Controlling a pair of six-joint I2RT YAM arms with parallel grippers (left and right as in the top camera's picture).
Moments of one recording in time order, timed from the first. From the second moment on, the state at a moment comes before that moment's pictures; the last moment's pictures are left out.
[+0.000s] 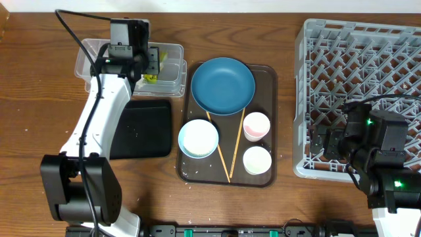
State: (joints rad) left arm -0.06 1.73 1.41 -0.54 -0.01 -0.02; right arm -0.03 0.87 0.90 -0.88 -0.16 0.08
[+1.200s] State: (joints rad) left arm -0.66 1.72 1.07 -0.76 0.22 -0.18; right arm -0.03 0.87 0.90 -0.90 -0.16 0.08
